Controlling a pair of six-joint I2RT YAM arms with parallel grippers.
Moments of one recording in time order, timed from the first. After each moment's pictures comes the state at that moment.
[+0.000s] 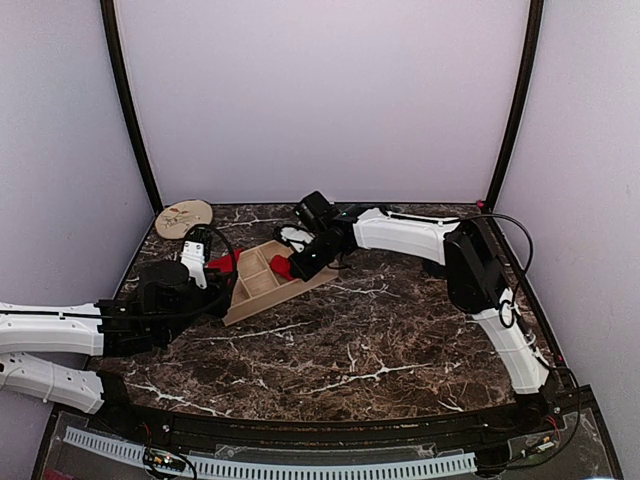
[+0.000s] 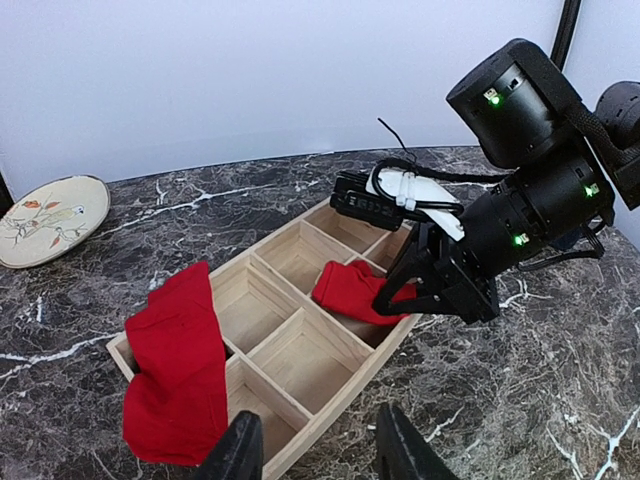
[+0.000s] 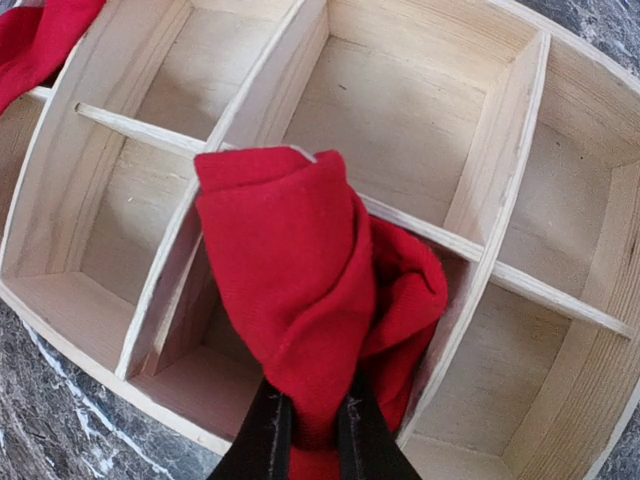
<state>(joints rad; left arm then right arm) -0.95 1.01 0.49 0.16 -0.59 -0.32 0.85 2.44 2.13 -0.64 -0.15 -0.03</state>
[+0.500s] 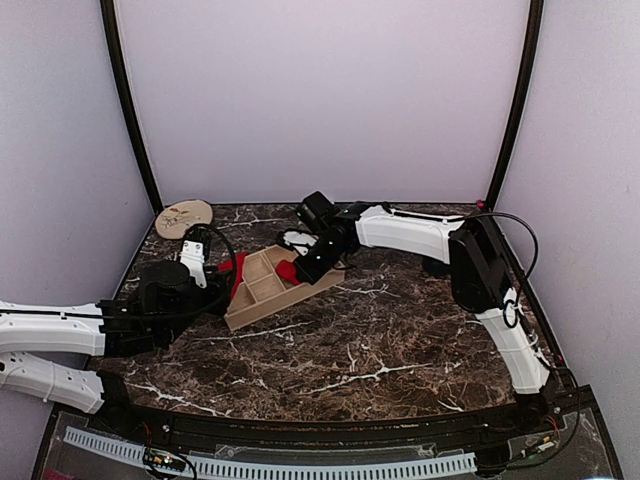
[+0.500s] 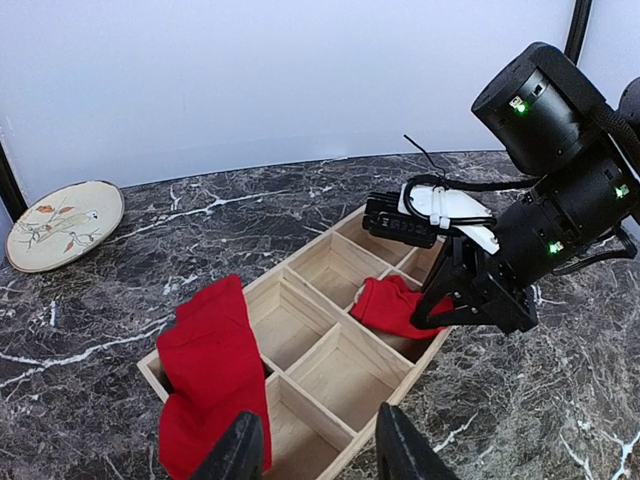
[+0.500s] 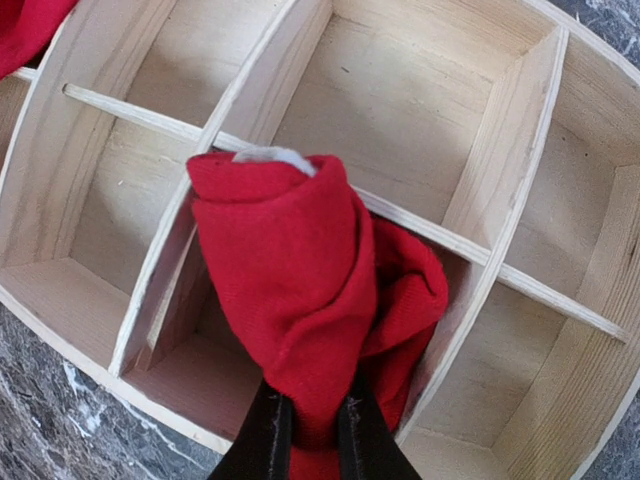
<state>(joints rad) -0.95 1.02 0.48 0.18 -0.63 -0.30 0.85 2.40 2.09 -0.72 -0.13 -0.07</state>
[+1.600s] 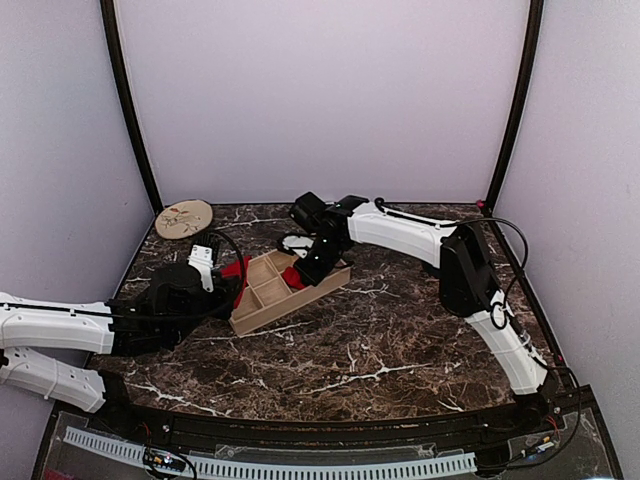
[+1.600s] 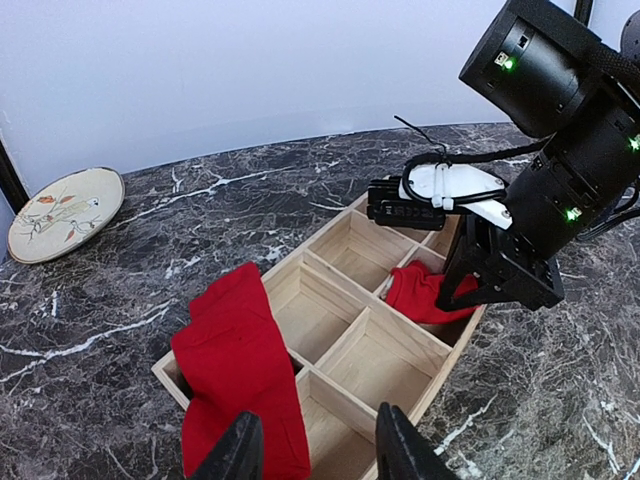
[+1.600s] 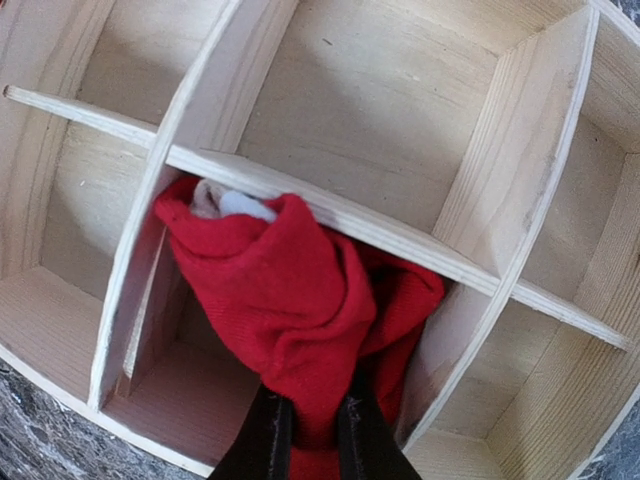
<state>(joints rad) -0.95 1.08 0.49 0.17 -0.64 -0.29 0.86 2.50 2.31 -0.97 -0.09 -0.10</state>
